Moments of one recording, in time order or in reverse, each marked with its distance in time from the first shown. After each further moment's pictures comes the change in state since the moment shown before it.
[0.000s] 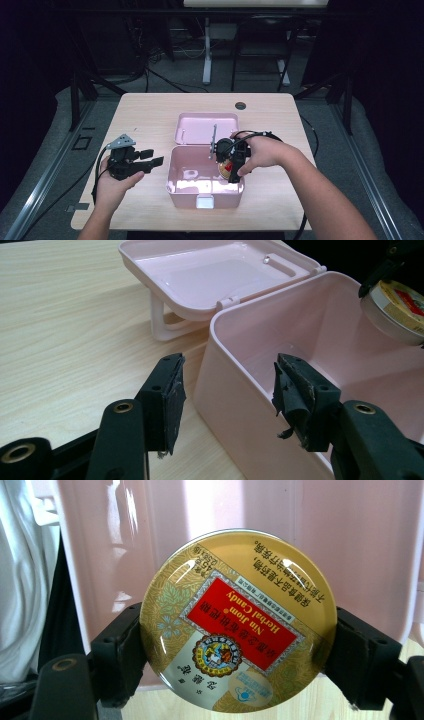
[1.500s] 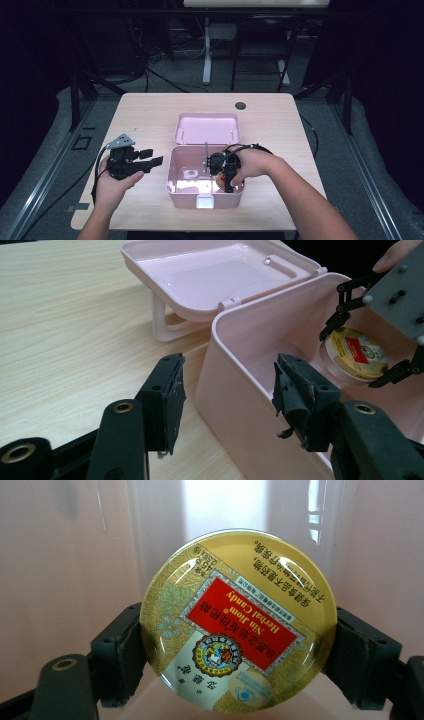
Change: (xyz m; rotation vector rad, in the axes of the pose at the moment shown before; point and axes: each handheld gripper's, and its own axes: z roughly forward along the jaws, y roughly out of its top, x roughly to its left) left arm 0.001 0.000 -0.001 -0.006 -0.001 -0.004; right arm 0.003 0.012 0.062 0.082 0.012 -0.038
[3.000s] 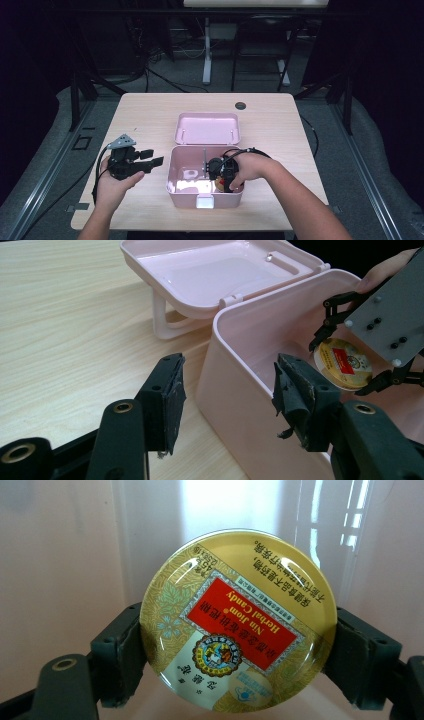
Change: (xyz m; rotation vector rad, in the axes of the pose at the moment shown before) left arm 0.000 -0.001 0.003 0.009 0.002 0.009; right arm 0.000 0.003 0.025 0.008 -0.006 -0.044
